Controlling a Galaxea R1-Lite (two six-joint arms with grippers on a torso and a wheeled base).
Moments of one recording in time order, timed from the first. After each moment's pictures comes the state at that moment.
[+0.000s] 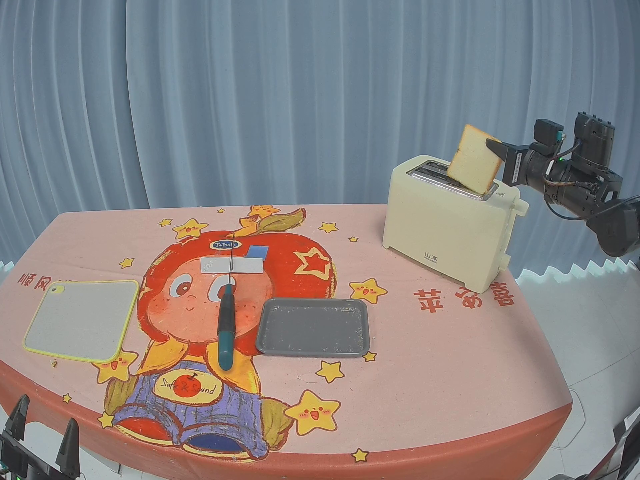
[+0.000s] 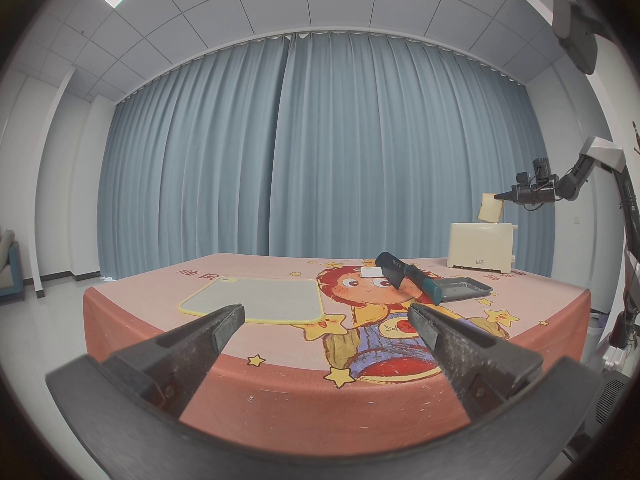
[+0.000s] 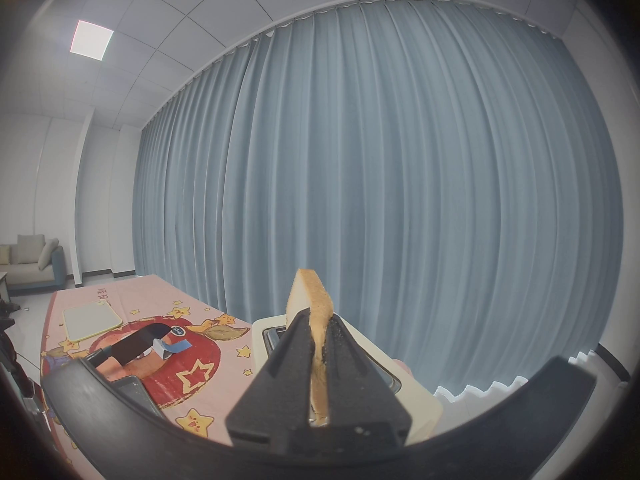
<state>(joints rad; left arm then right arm) 0.00 0.02 -0.02 -0.01 0.03 -0.02 0.17 1.82 -1.14 -0.64 0.20 -0.02</state>
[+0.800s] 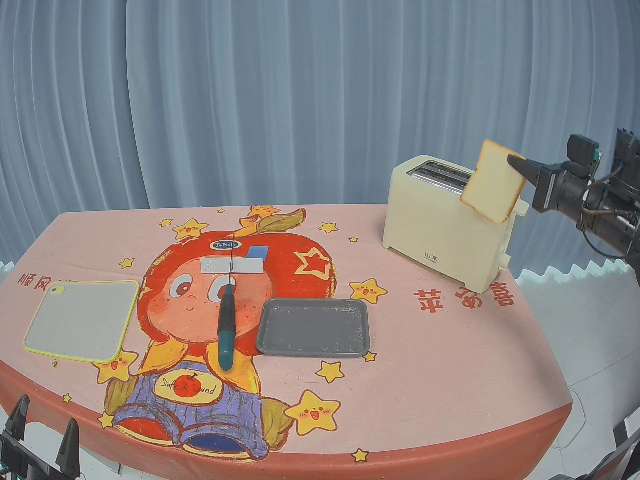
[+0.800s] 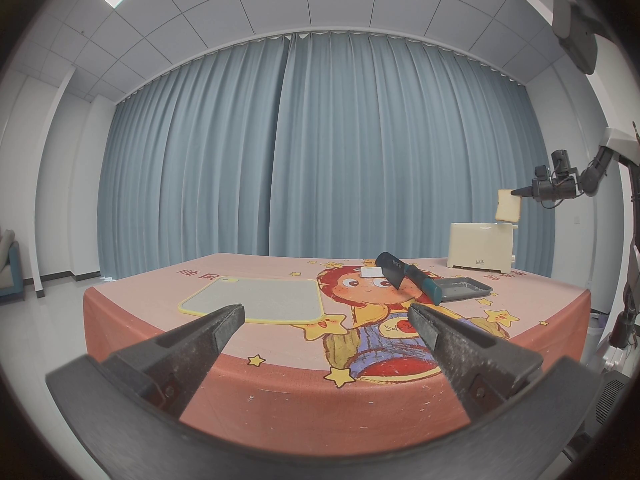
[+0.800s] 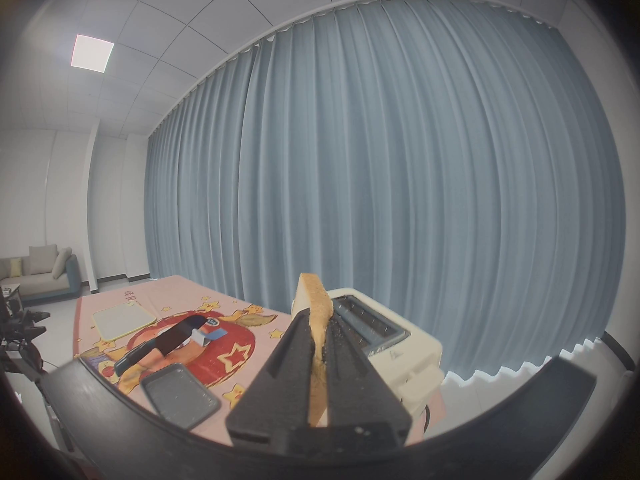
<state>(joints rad) 0.00 0.02 -0.02 -0.01 0.03 -0.02 0.20 1.58 -0.88 -0.65 0.21 0.02</state>
